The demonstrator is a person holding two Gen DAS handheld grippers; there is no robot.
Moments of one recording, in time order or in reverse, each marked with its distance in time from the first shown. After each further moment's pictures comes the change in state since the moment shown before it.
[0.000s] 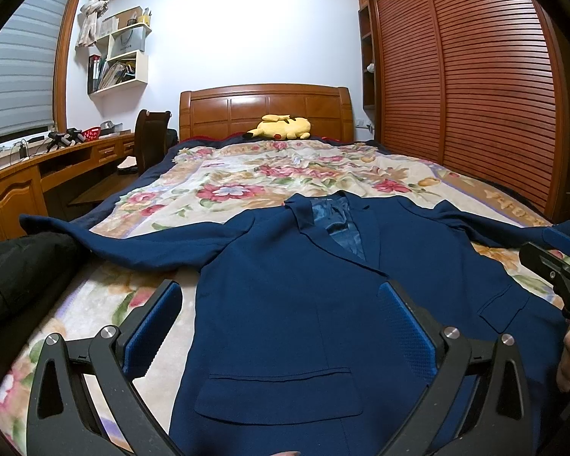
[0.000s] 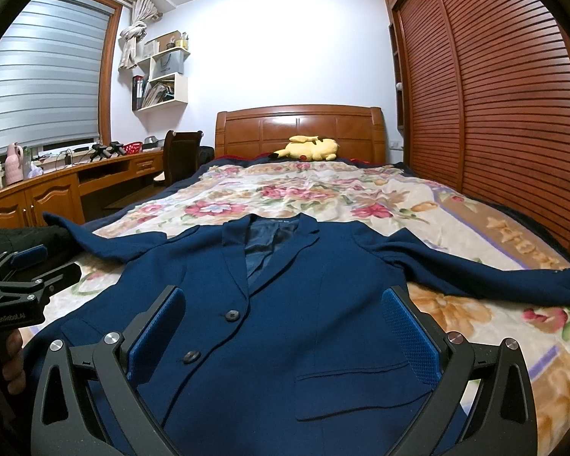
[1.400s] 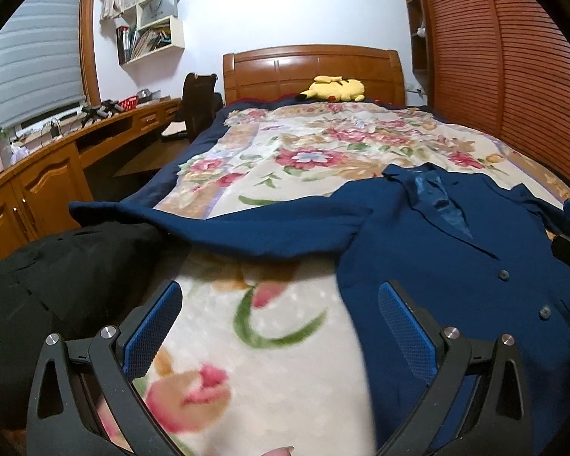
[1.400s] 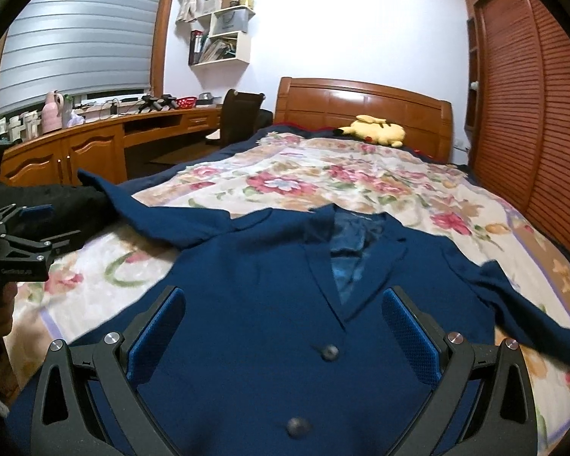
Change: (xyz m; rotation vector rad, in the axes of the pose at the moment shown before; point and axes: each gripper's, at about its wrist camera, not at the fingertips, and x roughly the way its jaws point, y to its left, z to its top) left arm 0.041 0.146 0.022 0.000 0.181 0.154; right arm 0.080 0.051 0.048 -0.166 0.116 0.165
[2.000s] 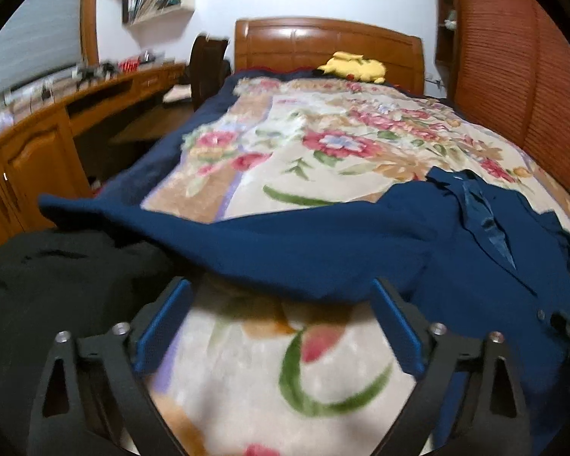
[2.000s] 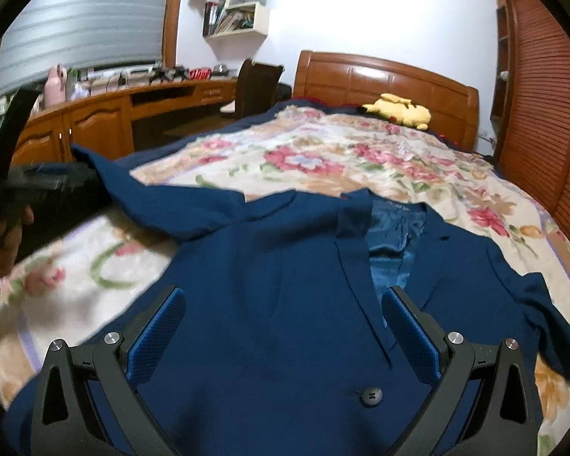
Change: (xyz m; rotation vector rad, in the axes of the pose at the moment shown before) left arm 0.092 0.064 0.040 -0.099 0.130 -0.029; right arm 0.063 0.007 -0.002 -0.061 0.110 0.036
